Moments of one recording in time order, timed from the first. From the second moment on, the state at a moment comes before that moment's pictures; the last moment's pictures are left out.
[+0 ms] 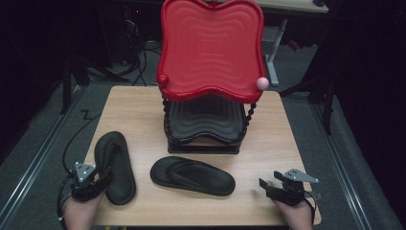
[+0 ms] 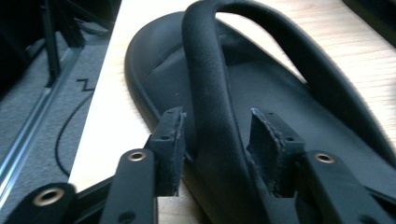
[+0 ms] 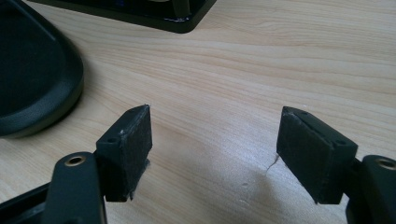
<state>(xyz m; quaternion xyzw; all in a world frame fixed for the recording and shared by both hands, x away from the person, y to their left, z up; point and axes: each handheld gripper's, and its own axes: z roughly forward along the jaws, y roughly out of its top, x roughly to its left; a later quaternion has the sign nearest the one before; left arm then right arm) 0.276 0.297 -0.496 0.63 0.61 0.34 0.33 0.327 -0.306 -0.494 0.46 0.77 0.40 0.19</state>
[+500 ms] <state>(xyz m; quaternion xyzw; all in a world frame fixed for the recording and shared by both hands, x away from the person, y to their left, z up) 0.250 0.323 -0.494 0.63 0.62 0.37 0.31 0.338 -0.293 -0.494 0.45 0.77 0.41 0.18</state>
